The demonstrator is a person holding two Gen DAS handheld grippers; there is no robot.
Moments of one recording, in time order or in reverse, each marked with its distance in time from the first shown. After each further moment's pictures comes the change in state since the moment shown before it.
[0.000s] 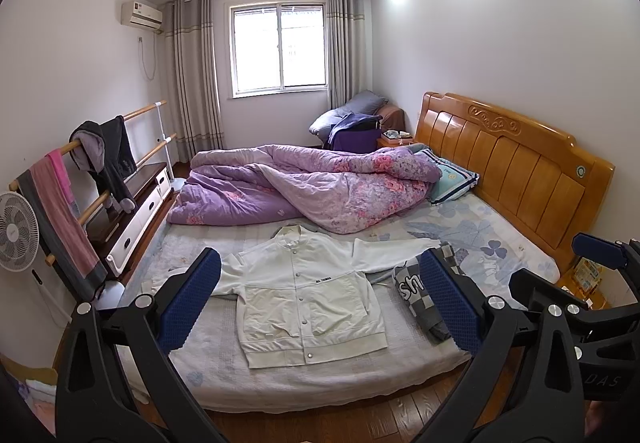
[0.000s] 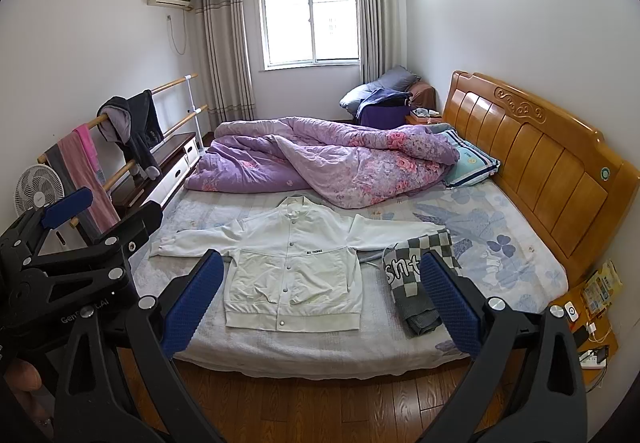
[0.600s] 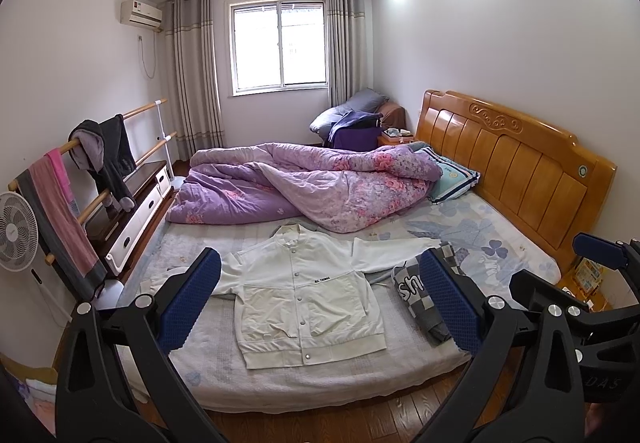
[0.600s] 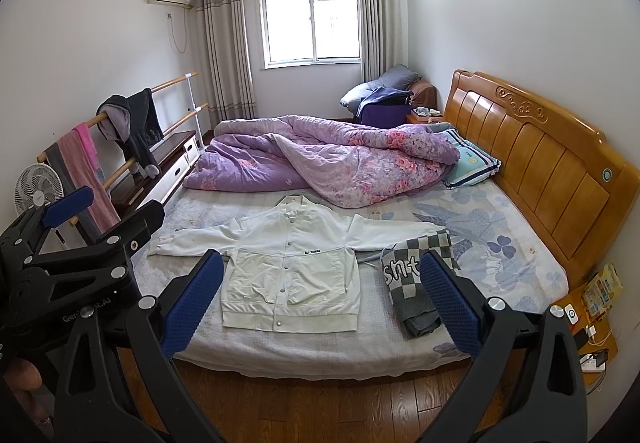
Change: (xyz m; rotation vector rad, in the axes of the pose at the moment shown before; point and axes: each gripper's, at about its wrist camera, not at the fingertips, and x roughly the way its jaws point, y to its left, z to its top) left arm 0.002 0.002 0.002 0.001 0.005 -0.003; right arm 0.002 0.002 0.002 0.001 0.005 -0.001
